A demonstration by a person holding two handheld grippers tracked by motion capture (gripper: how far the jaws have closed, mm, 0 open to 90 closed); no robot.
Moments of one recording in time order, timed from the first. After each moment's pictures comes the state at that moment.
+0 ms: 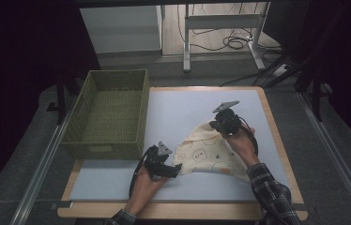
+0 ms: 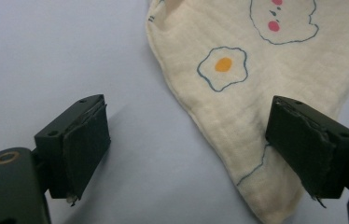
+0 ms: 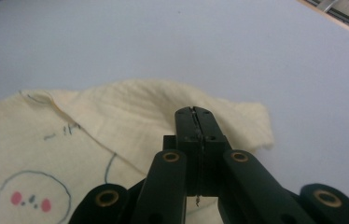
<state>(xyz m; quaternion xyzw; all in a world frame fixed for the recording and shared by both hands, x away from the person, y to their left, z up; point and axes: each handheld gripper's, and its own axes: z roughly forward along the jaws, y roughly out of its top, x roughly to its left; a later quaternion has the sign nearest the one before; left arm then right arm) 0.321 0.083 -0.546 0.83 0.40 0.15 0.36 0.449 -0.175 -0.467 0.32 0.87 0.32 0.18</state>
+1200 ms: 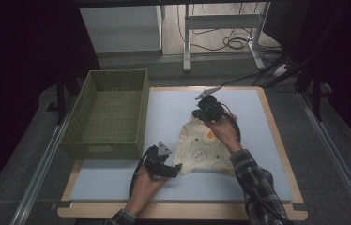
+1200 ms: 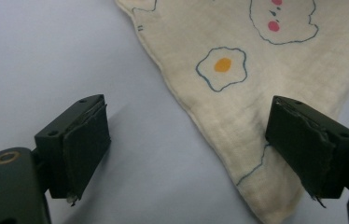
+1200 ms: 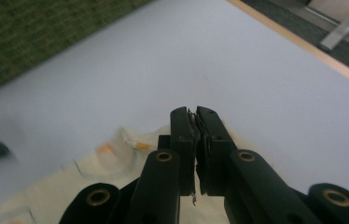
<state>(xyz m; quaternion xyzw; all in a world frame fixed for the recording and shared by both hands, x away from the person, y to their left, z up) 0.322 0.083 -0.547 0.83 0.40 0.15 0.36 0.477 -0.109 -0.440 0.30 0.88 0.35 0.15</state>
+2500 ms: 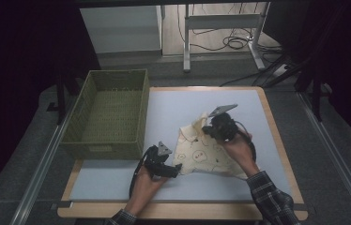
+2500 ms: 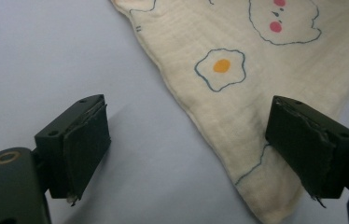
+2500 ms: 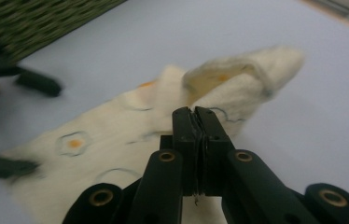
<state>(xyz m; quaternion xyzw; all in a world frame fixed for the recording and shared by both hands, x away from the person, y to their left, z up) 0.321 0.083 -0.546 0.83 0.40 0.15 0.36 0.407 -0.152 -0.454 0.29 0.88 0.34 0.13</state>
